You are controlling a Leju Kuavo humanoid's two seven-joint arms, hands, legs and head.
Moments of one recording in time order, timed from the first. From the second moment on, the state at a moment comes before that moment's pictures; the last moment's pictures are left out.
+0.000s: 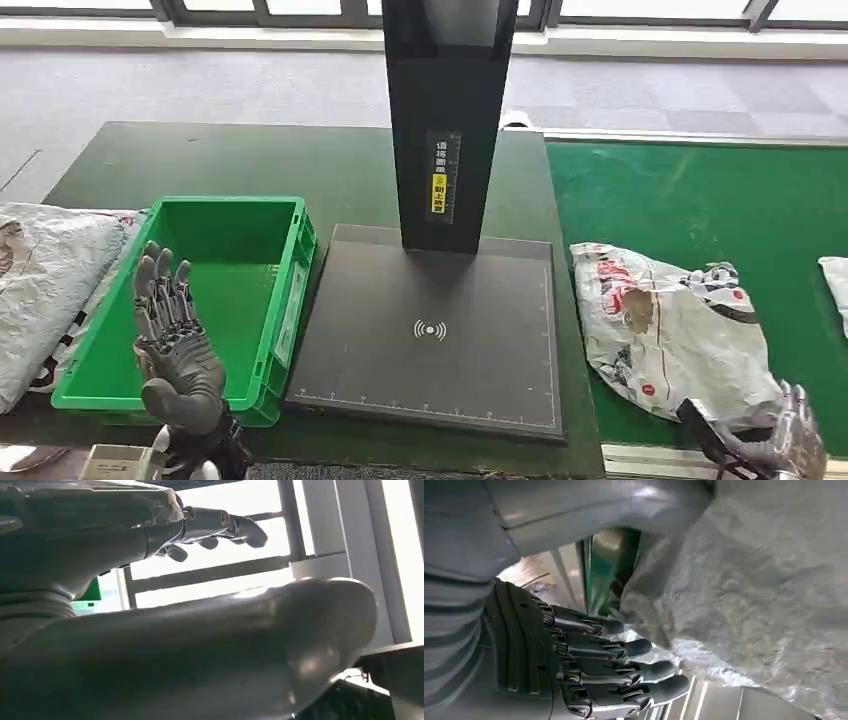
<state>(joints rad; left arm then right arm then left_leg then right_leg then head) 0.17 -0.26 -0.12 -1.75 -0.20 0.18 -0.67 -0.10 -0.23 -0.47 -0.62 1.32 -0.37 -0.11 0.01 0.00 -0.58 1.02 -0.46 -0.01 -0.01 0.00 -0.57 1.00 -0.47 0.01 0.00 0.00</state>
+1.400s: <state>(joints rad) 0.14 -0.24 -0.17 -1.70 -0.19 0.29 -0.67 0.26 0.07 -0.28 -1.64 0.34 -0.70 -0.70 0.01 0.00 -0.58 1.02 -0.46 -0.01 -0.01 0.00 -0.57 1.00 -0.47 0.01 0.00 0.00</state>
